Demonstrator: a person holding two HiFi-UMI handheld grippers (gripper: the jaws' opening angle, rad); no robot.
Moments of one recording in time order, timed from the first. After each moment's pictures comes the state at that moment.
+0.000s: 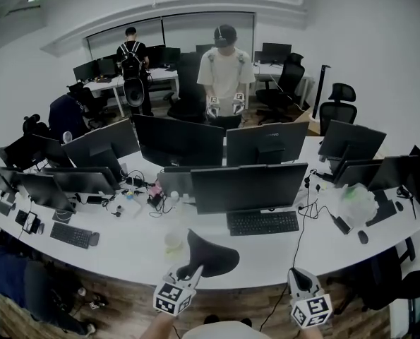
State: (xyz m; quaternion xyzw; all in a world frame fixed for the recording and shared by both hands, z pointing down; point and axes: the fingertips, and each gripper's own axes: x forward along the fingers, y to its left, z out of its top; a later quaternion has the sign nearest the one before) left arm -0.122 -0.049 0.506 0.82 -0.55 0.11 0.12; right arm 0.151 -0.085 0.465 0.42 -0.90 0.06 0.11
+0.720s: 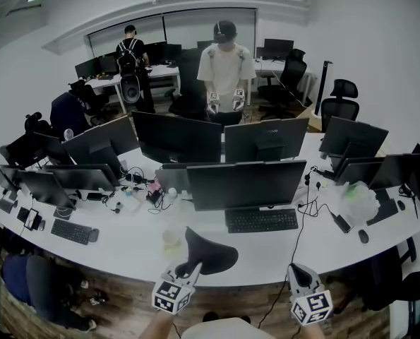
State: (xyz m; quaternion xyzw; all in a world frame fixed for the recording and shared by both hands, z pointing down) left arm -0.106 -0.057 0.502 0.81 -0.56 0.11 0.12; right arm 0.165 -0.102 0.460 0.41 -0.91 0.05 0.10
